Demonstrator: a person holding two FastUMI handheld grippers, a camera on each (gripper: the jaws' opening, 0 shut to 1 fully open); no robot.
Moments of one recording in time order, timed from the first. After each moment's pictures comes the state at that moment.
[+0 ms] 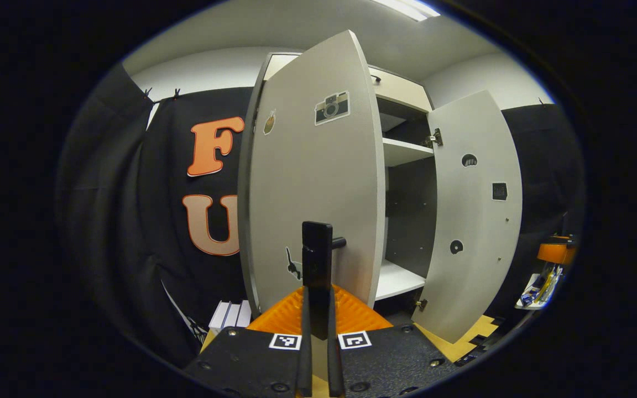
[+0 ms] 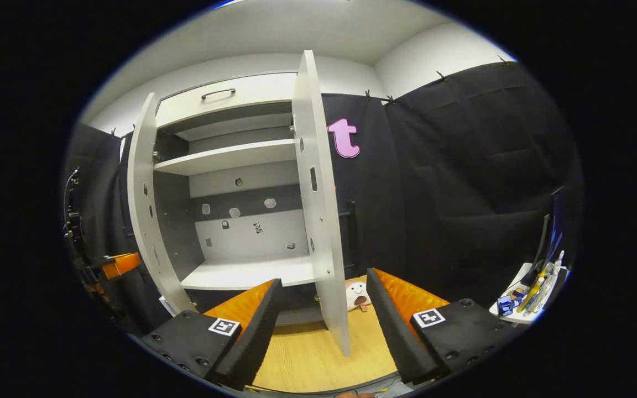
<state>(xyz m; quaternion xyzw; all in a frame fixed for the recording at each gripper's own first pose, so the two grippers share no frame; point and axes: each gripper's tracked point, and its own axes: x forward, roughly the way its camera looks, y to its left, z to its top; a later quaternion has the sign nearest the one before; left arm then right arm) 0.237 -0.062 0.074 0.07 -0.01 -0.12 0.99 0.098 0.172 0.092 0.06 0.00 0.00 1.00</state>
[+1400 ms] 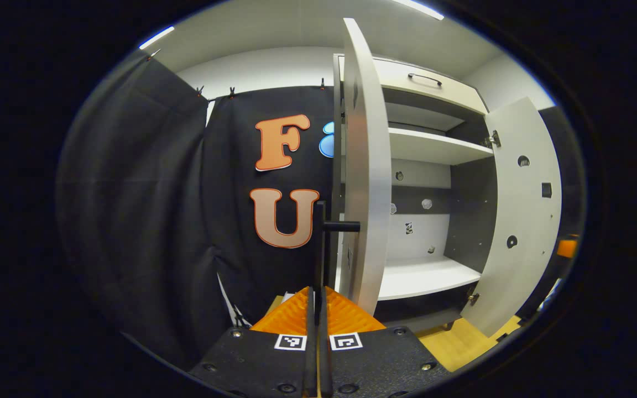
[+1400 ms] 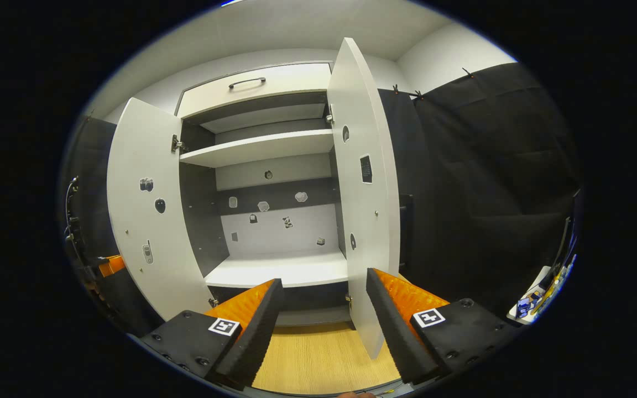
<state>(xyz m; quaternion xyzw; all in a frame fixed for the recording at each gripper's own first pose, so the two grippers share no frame) 0.228 0.041 0.065 0.03 -0.01 0.01 1.00 0.121 0.232 0.088 0.04 0.01 0.06 1.00</state>
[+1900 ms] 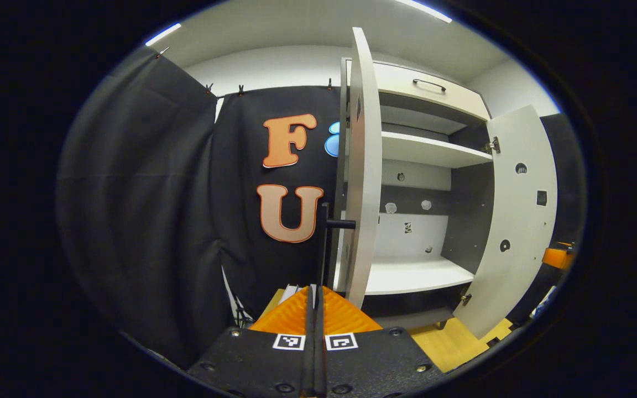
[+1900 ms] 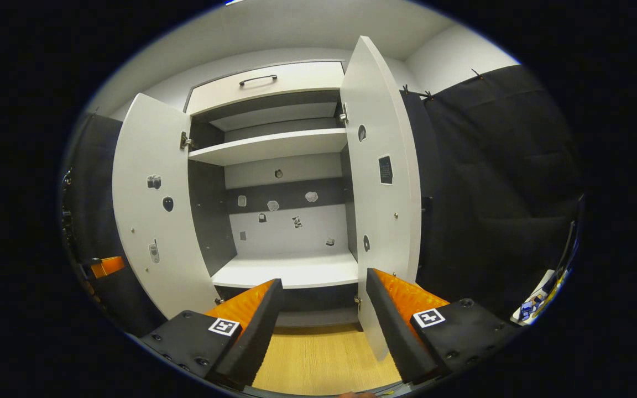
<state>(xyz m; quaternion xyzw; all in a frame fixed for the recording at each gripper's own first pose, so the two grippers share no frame) 0.189 0.047 0.075 0.06 0.00 0.04 1.00 0.128 0.250 0.088 0.04 0.01 0.08 1.00</state>
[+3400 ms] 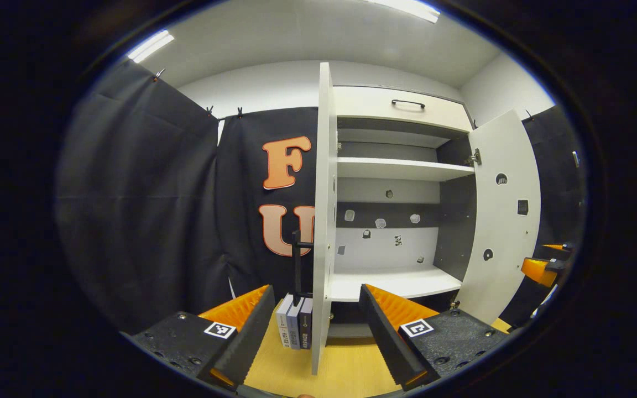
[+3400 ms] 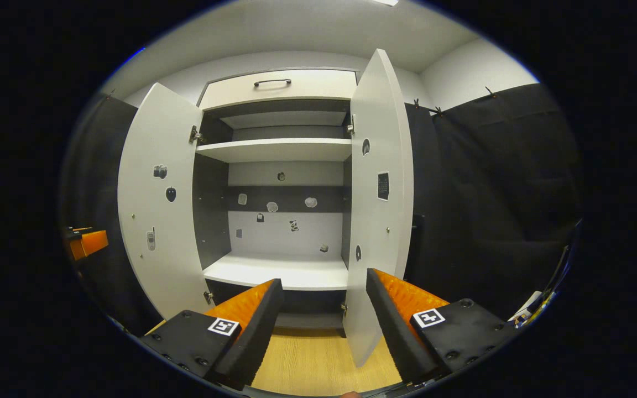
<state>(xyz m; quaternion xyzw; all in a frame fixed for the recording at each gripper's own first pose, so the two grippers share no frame) 0.128 -0.001 0.104 0.06 -0.04 0.04 1.00 0.119 0.238 0.097 -0.01 -0.01 0.08 1.00</state>
